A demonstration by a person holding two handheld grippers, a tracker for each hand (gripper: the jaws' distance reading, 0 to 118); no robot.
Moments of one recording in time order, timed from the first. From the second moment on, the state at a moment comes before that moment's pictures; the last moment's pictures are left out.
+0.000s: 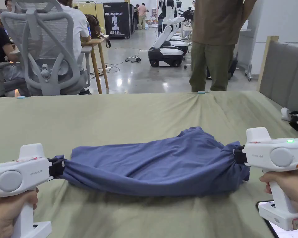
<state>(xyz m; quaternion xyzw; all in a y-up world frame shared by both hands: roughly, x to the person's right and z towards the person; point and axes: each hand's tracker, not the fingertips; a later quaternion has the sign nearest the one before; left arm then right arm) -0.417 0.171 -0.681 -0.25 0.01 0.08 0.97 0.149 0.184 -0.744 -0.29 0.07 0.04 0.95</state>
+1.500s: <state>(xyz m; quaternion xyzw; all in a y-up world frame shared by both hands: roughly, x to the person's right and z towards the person) -0.413 0.114 -0.710 -0.31 0.03 0.09 0.95 0.121 0.139 -0.715 -0.29 0.07 0.02 0.95</state>
